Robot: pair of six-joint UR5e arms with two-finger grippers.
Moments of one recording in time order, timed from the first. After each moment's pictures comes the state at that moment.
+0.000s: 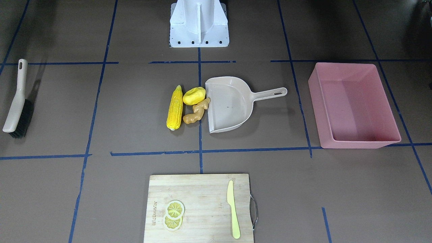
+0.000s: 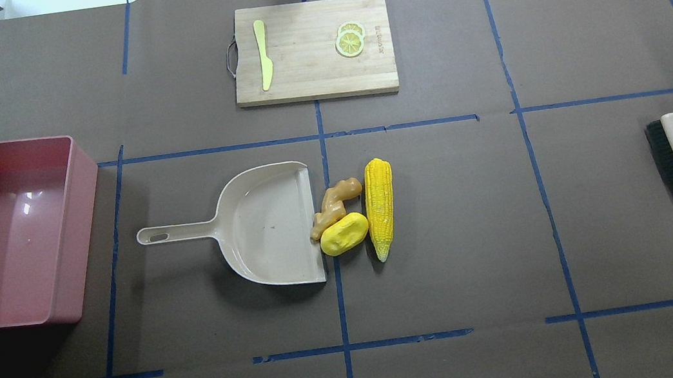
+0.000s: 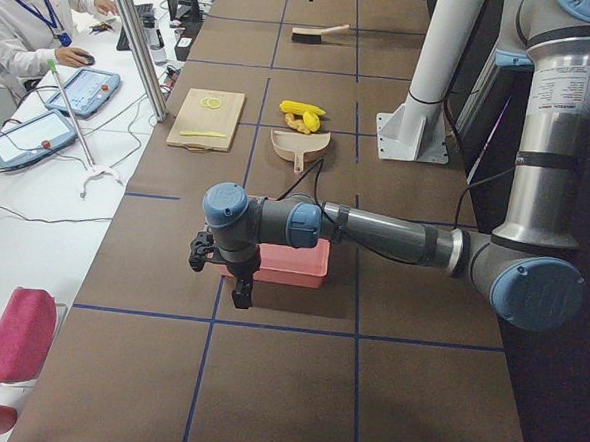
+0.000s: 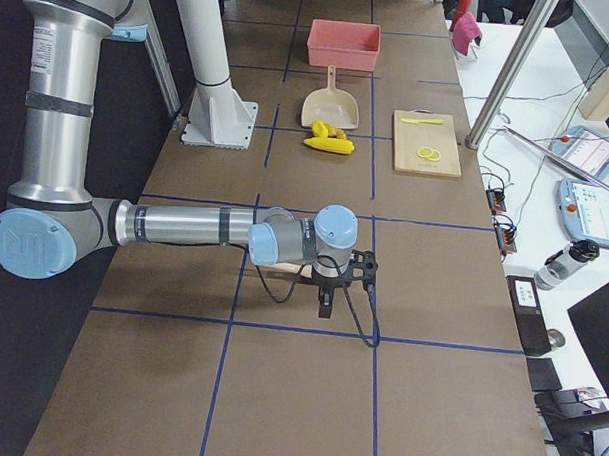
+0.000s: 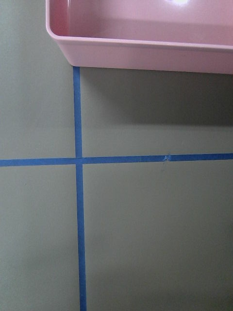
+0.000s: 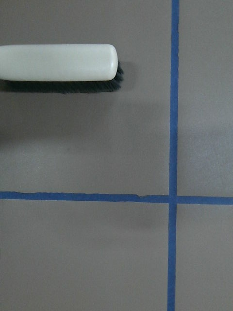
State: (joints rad) left arm -1.48 -1.59 -1.69 -1.43 -2.34 -0.04; right arm 1.41 -1.71 1.73 -1.44 2.33 0.21
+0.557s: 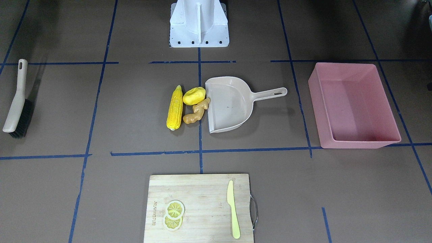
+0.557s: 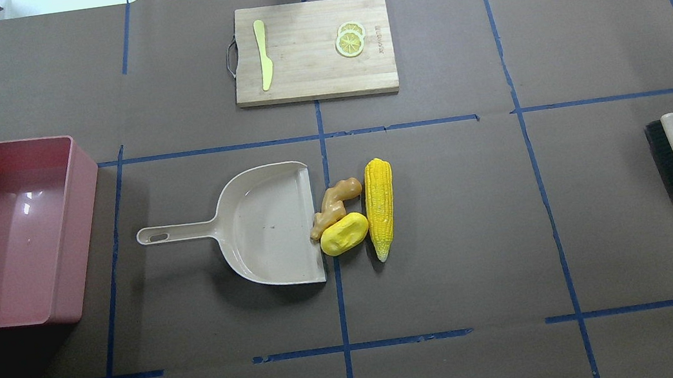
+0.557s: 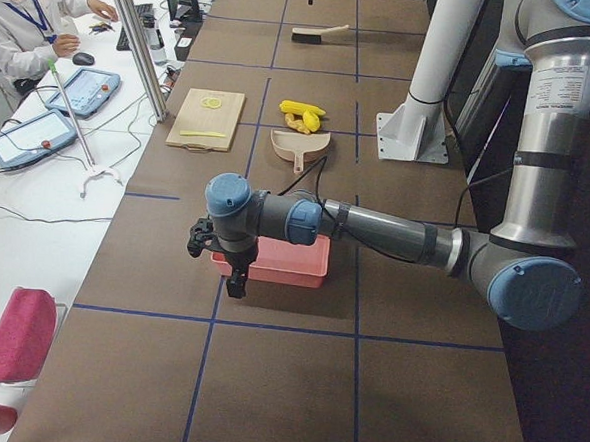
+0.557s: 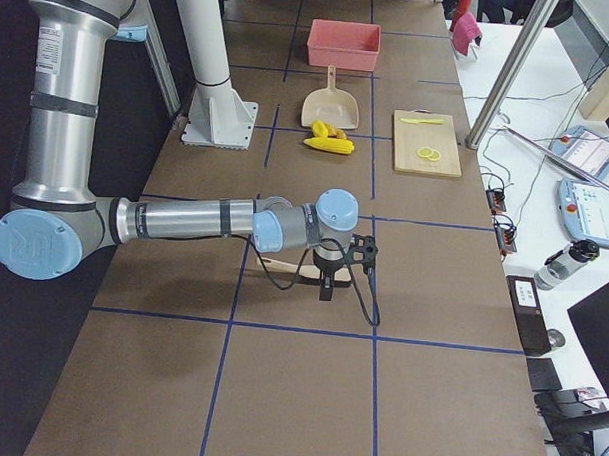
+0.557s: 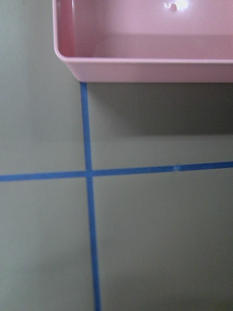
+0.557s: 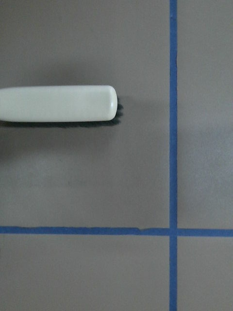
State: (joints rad) left arm -1.45 -1.58 -1.71 -1.60 -2.36 -0.04; right arm 1.33 -1.72 1.82 -1.44 2.34 0.36
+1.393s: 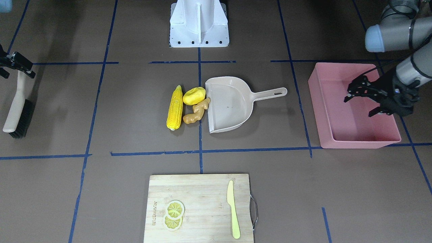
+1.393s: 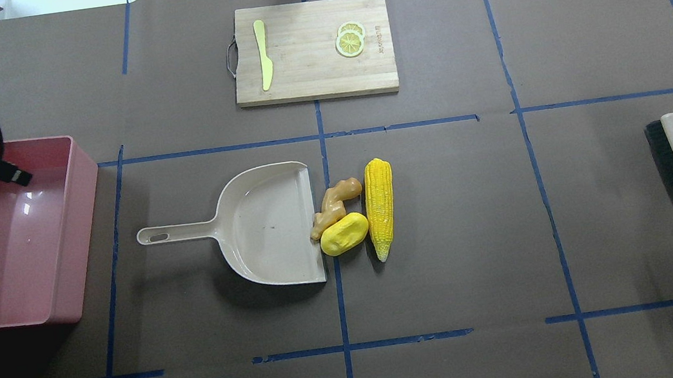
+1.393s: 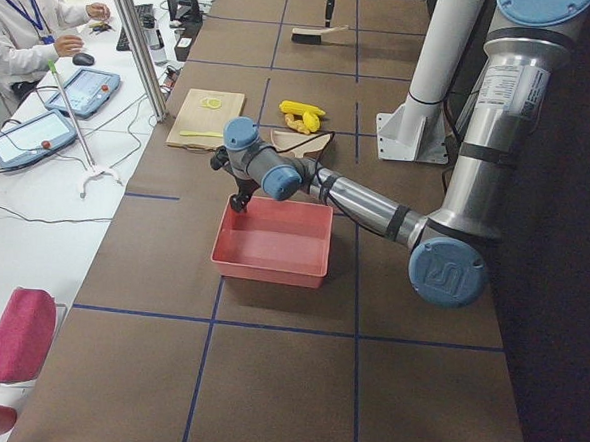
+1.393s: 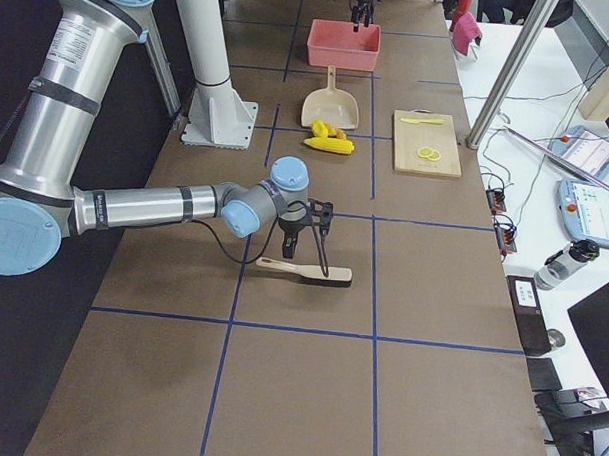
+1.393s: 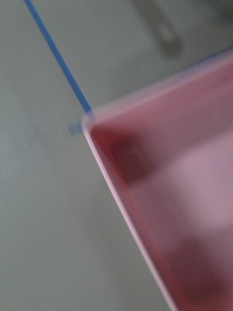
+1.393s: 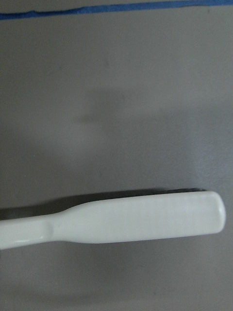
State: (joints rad) left arm -1.08 -1.79 -1.73 -1.84 -2.41 -0.19; right arm 0.97 -1.94 1.99 -1.04 2.21 0.89
